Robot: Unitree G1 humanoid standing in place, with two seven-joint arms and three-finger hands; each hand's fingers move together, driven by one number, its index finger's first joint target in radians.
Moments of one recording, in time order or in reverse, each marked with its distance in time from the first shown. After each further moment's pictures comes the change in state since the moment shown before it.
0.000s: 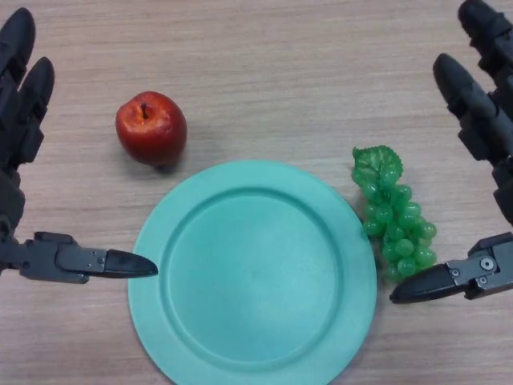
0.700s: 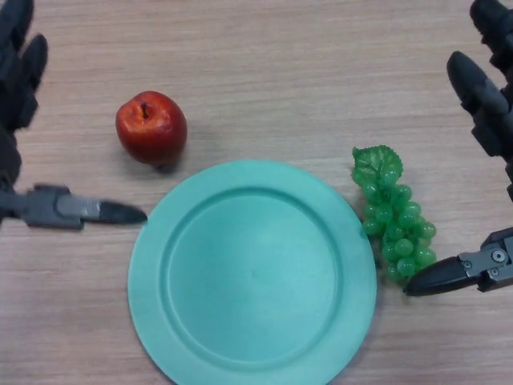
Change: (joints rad) left arm -0.204 0.114 -0.032 0.294 -0.001 -0.061 0.071; right arm -0.017 -0.027 -0.047 0.036 0.002 0.009 0.032
